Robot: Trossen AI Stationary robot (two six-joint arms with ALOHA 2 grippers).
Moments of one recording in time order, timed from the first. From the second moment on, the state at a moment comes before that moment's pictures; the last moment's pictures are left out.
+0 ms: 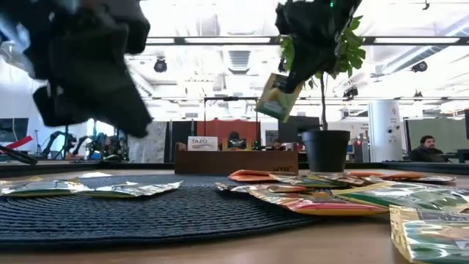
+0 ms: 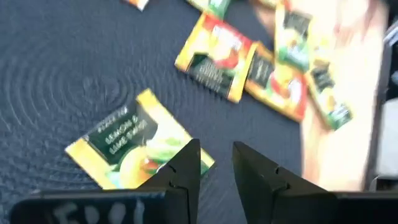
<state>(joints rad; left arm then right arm) -0.61 1.63 0.88 -0.08 -0.47 -1.19 0.04 1.50 1.17 -0.68 0.24 0.42</state>
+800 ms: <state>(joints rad) -0.61 1.50 0.88 -0.04 -0.66 -1.23 -0.36 1.72 1.39 -0.78 0.07 -0.55</state>
